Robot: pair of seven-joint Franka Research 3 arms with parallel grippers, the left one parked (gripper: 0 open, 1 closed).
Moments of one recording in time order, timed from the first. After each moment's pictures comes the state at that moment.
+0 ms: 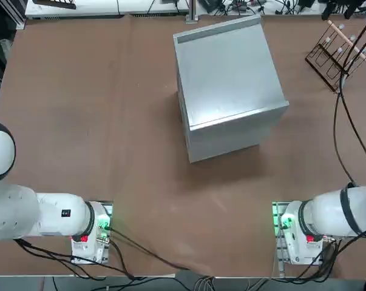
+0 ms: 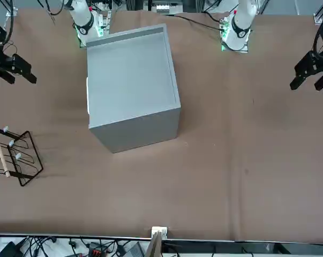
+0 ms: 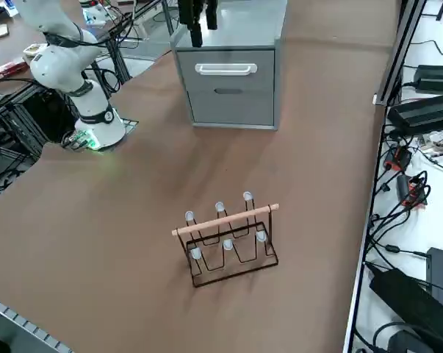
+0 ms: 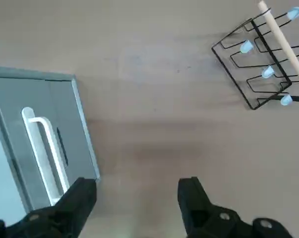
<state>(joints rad) 0.05 -0.03 -0.07 -1.61 0.01 1.54 -0.02</state>
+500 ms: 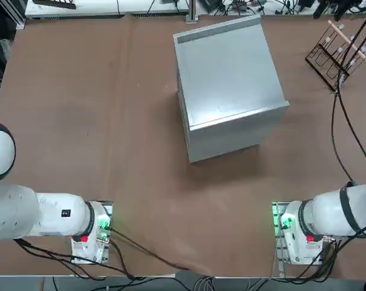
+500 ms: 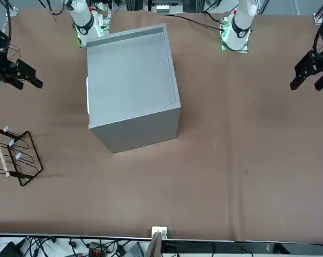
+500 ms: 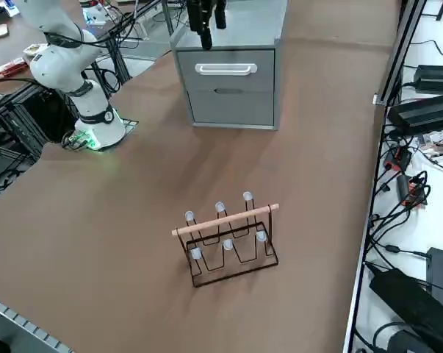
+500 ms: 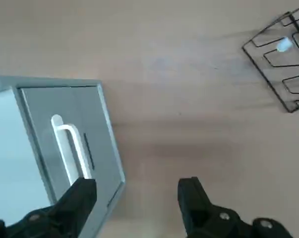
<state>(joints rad) 0.03 0.00 -0.08 -1.61 0.14 1.58 -0.02</state>
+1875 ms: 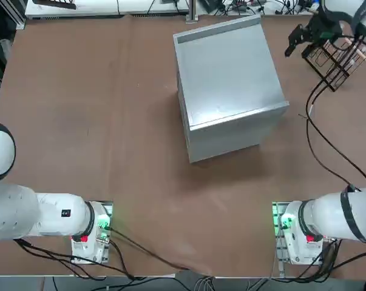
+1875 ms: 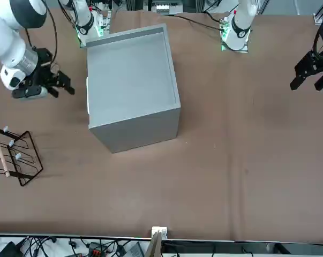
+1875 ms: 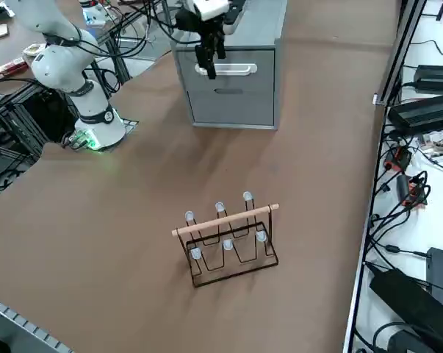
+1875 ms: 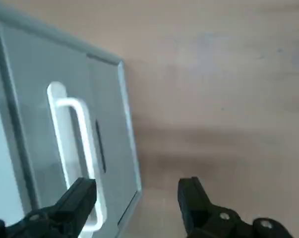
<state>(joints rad) 0.12 -0.18 -0.05 -2.14 0.22 1.94 -0.07</state>
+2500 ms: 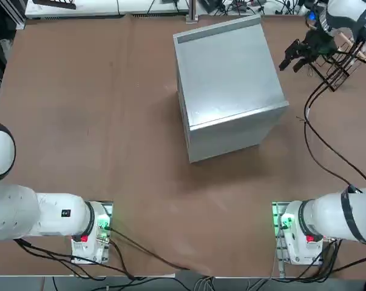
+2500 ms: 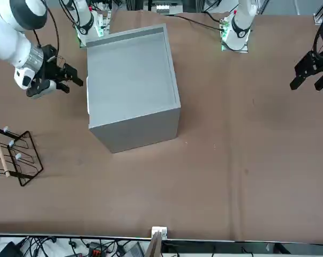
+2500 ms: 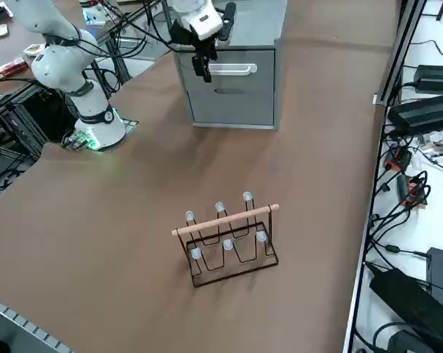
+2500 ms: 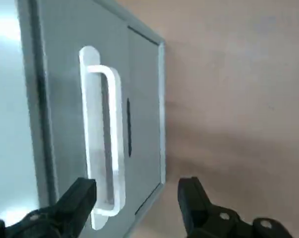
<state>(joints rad) 0.12 -0.19 -0.08 -2.22 0.40 1.94 -0.31</state>
